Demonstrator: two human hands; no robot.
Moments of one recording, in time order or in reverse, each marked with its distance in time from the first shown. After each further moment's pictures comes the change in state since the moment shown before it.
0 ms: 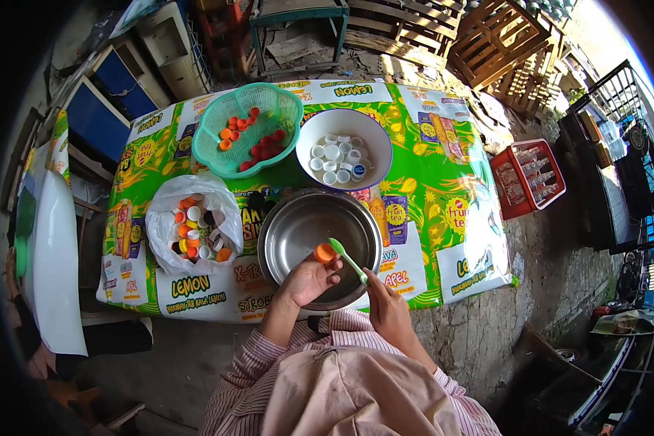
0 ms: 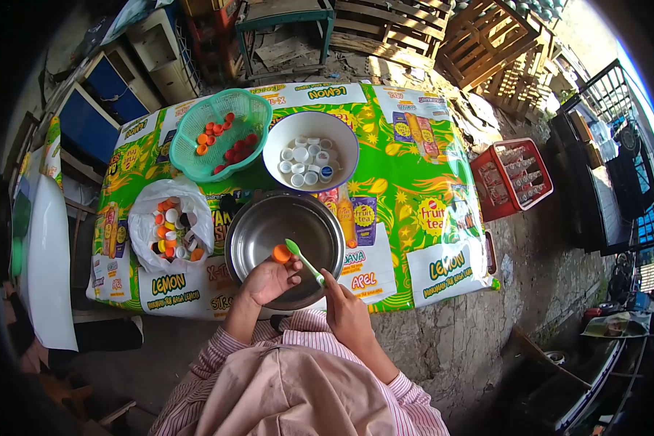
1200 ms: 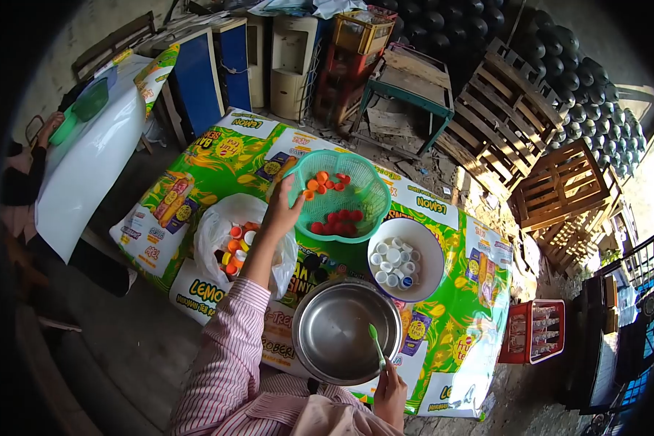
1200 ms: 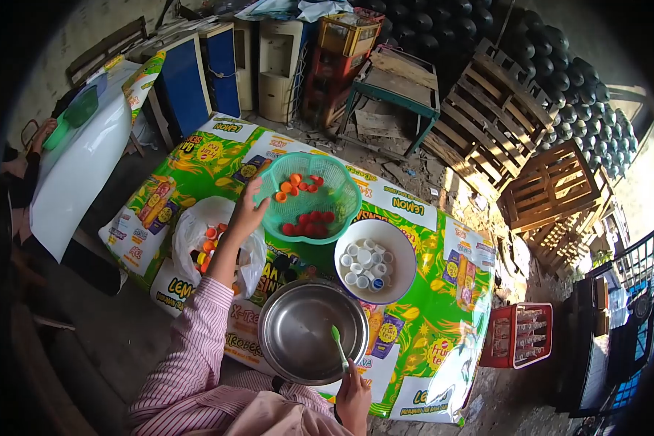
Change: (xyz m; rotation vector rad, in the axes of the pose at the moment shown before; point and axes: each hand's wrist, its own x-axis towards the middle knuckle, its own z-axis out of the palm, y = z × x) left_hand 0.026 0.254 -0.022 1.568 0.930 1.184; right_hand 0.029 0.010 -0.012 -0.112 -0.114 0.056
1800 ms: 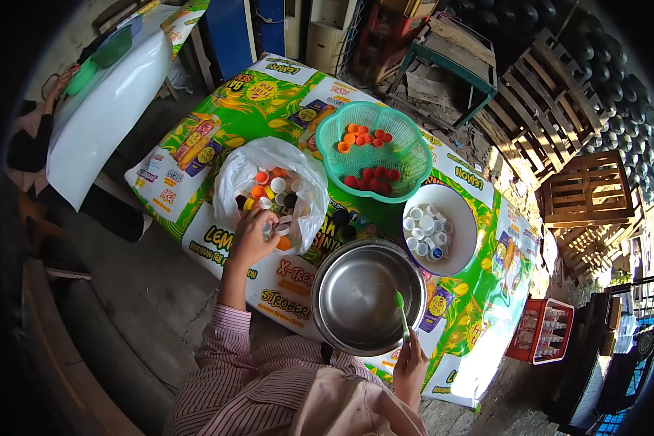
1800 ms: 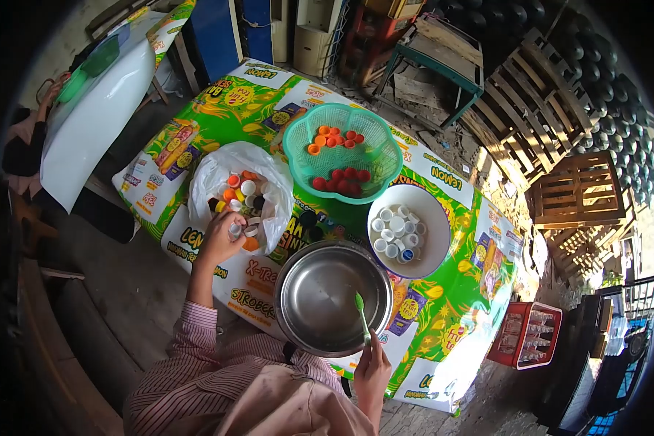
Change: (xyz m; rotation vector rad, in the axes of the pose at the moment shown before) left_hand -0.154 0.000 -0.105 0.291 -0.222 -0.158; right_hand 0.014 0.008 -0.007 0.032 0.013 -0.132
